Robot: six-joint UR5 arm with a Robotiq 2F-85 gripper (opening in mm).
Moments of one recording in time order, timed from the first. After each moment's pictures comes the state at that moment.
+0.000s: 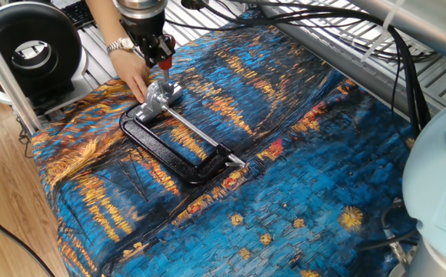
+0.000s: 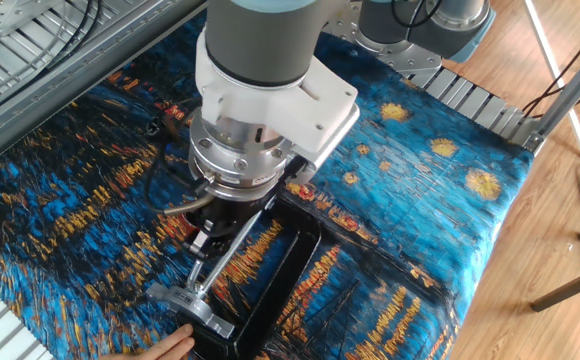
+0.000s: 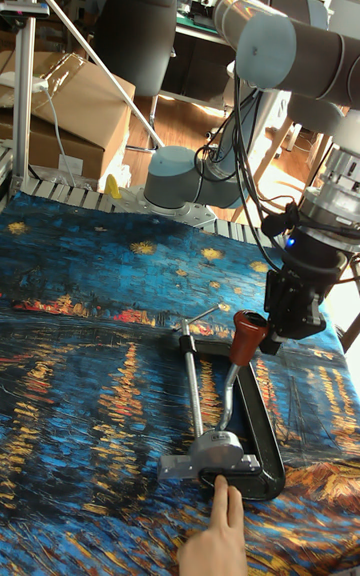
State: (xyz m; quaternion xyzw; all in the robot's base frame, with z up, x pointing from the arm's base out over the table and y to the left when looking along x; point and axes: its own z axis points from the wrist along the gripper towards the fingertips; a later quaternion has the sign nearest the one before) arm 0.659 0.130 0.209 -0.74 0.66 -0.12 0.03
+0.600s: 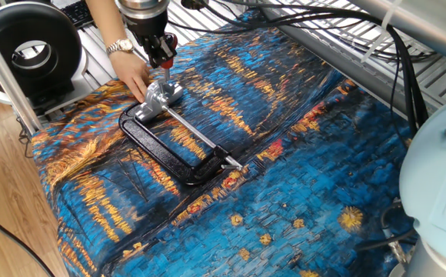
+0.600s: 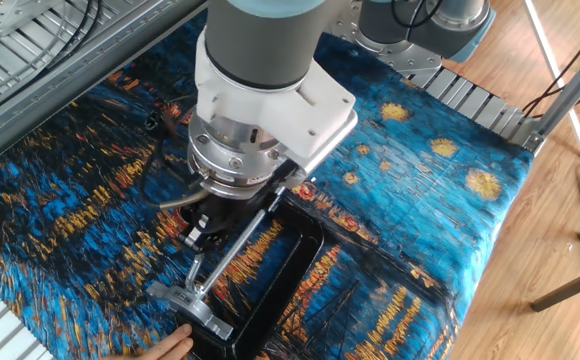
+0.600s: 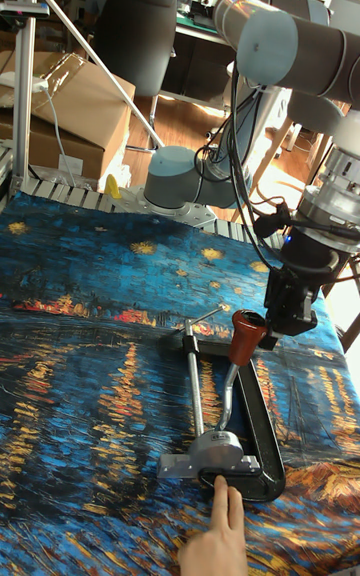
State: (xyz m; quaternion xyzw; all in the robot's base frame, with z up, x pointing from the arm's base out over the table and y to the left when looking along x) arm 0.645 0.133 0.206 -0.69 0.71 -0.09 0.03
